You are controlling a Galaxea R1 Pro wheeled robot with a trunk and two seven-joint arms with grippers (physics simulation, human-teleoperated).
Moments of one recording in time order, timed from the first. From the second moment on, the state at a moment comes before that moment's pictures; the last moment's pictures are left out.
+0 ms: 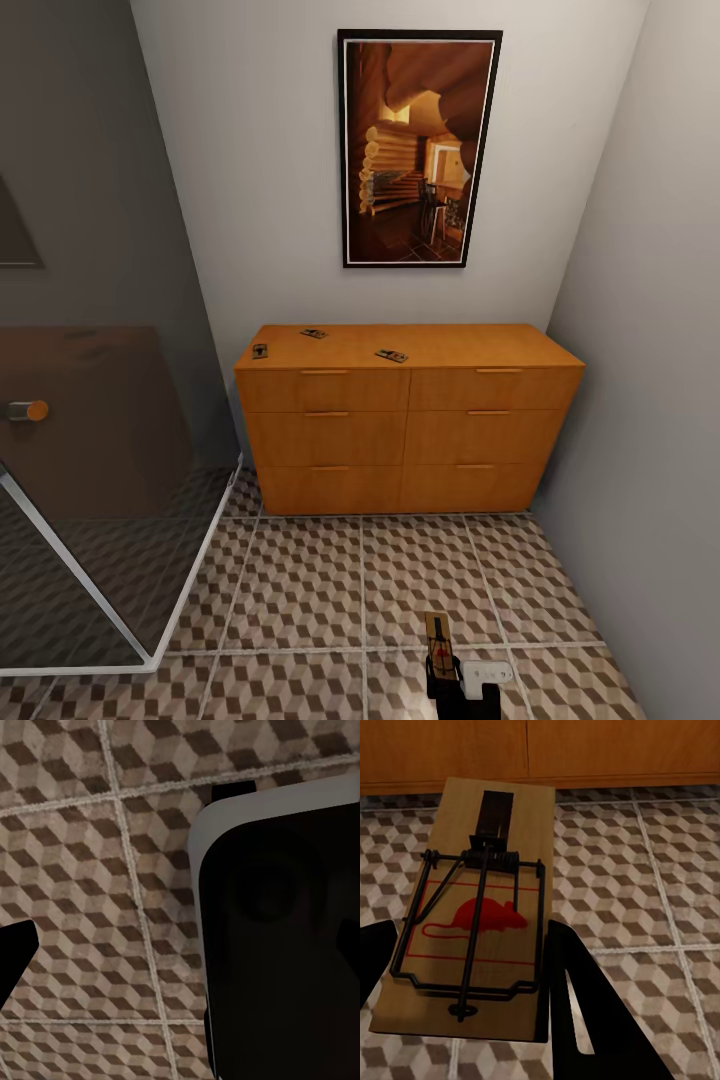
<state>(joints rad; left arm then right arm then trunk) -0.14 0.01 -0.14 0.07 0.00 -0.13 0.15 -0.43 0.11 -0.02 -0.02 0.09 -0.67 -0.14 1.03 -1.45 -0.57</state>
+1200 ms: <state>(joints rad) -0.14 0.01 -0.14 0.07 0.00 -0.13 0.15 -0.43 0.11 -0.02 -0.02 0.09 -0.67 -0.14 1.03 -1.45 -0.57</state>
